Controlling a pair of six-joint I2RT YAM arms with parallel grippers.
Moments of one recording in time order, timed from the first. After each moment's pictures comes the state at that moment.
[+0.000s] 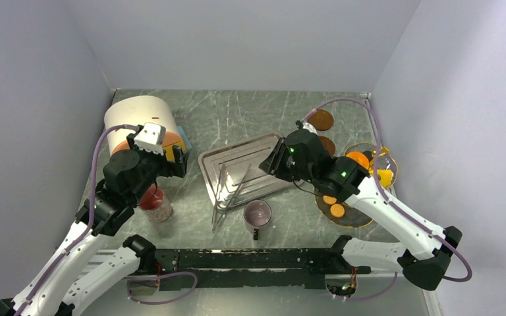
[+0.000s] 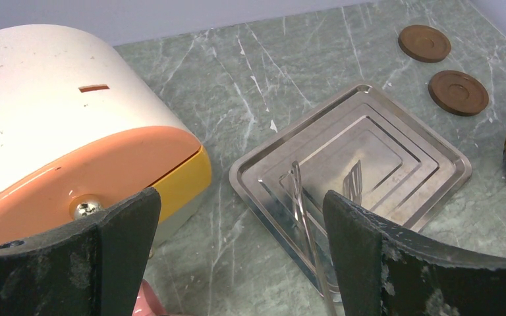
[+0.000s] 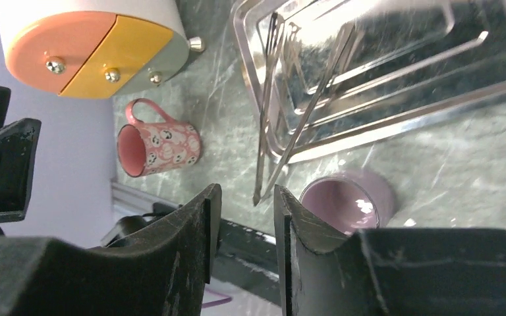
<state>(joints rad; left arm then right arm) -0.56 0.65 0.84 -0.40 -0.25 -0.10 0.87 1.09 1.17 -0.75 0.17 1.03</state>
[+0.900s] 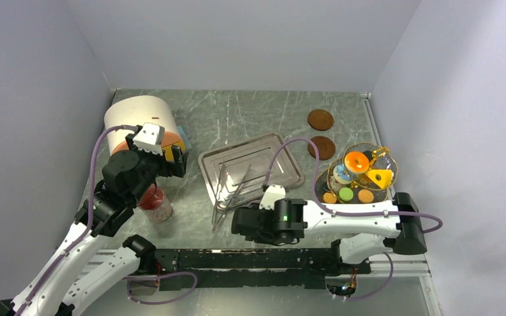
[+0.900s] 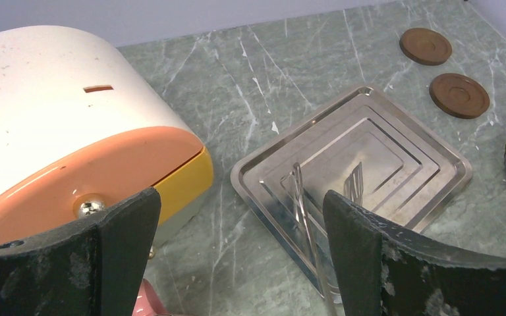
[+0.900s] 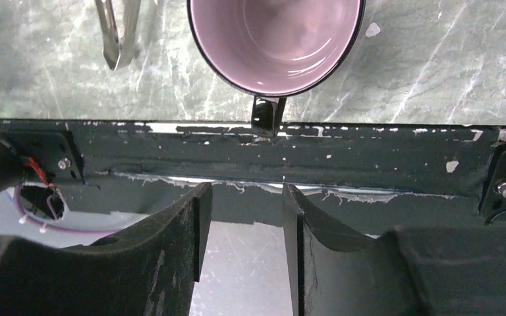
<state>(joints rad) -0.56 0.64 0.84 -0.40 -0.25 -0.10 1.48 1.33 1.13 -1.10 0.39 1.52</state>
